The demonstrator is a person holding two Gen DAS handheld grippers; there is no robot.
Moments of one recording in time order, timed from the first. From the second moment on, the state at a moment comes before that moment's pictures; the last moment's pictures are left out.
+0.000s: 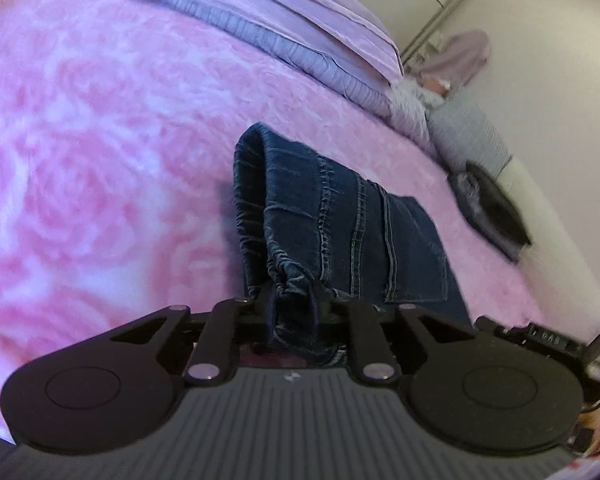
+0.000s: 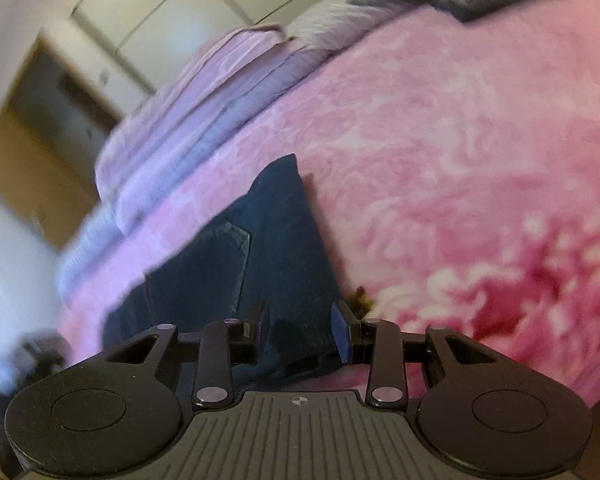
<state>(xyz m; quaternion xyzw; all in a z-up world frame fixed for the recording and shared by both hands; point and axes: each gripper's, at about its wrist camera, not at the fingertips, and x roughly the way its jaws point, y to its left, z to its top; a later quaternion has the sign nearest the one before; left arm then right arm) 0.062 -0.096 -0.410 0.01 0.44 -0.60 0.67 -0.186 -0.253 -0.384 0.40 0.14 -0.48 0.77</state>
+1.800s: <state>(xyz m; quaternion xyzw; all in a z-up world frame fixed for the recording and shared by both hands) -0.015 -0.169 -0.386 0.22 0.33 -0.58 0.71 -0.065 -0.254 -0.377 0.17 0.38 -0.47 0.78</state>
